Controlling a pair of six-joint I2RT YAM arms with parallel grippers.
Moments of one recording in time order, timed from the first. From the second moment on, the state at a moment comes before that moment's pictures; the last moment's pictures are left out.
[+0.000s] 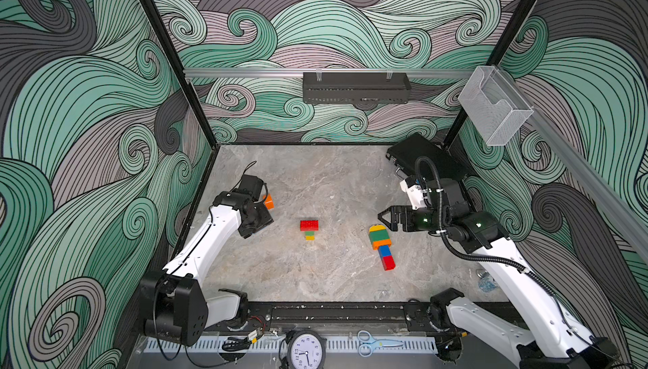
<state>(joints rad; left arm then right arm) -0.21 1.26 1.01 -1.03 -0.02 -0.74 0.38 0.96 1.04 -0.91 -0.33 0.32</state>
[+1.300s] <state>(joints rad) -0.63 1.67 1.49 -1.24 0.07 -0.68 0.38 0.96 1.02 -0.90 -0.35 0.33</state>
